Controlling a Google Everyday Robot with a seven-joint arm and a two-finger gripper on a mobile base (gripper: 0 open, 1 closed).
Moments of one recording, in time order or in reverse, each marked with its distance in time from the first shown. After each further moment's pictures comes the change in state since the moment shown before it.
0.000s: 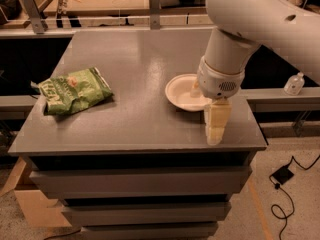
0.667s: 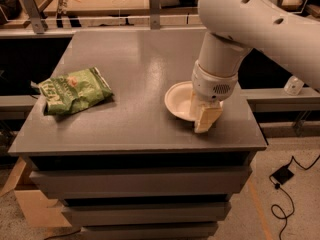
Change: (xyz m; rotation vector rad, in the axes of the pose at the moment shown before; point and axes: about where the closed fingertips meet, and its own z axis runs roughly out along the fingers) arm -0.008 0.002 0.011 -0.040 -0.002 -0.022
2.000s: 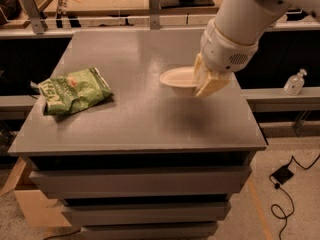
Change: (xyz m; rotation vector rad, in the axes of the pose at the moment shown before) arm -0.018 -0.008 -0.086 0.221 -0.092 -0.075
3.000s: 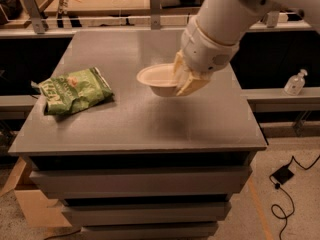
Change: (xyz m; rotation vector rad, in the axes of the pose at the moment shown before) arm -0.043 -0.005 0.003 0.030 -0.075 -0.126
